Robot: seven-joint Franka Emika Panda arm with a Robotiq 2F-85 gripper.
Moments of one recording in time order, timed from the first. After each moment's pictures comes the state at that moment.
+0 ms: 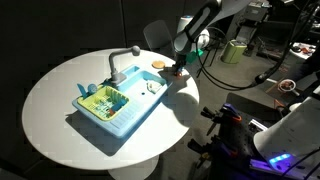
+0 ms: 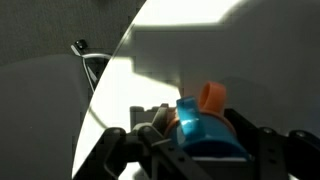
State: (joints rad) arm -0.35 0.61 -0.11 -2.01 0.01 2.62 -0.26
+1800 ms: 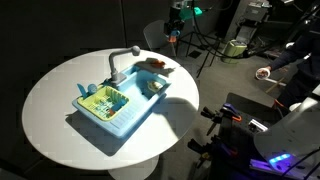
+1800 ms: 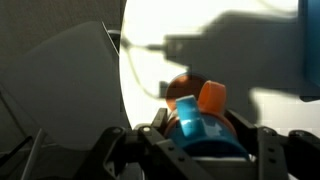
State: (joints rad) arm -0.29 0.45 -0.18 -1.69 0.05 2.21 -0.10
